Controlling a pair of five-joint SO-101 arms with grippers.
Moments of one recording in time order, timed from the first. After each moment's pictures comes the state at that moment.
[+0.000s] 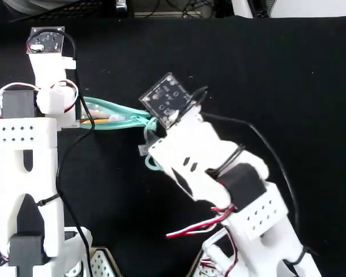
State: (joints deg) left arm -7.7 -19.9 1.1 90.0 -1.7; right arm -33.8 -48.2 28.8 70.2 9.7
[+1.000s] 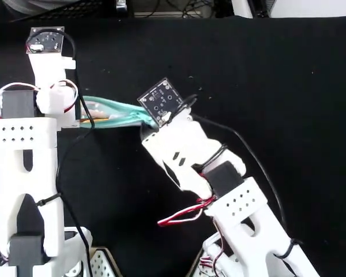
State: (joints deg) left arm -7.7 -19.9 1.1 90.0 -1.6; right arm -32.2 -48.0 45.9 44.1 9.7
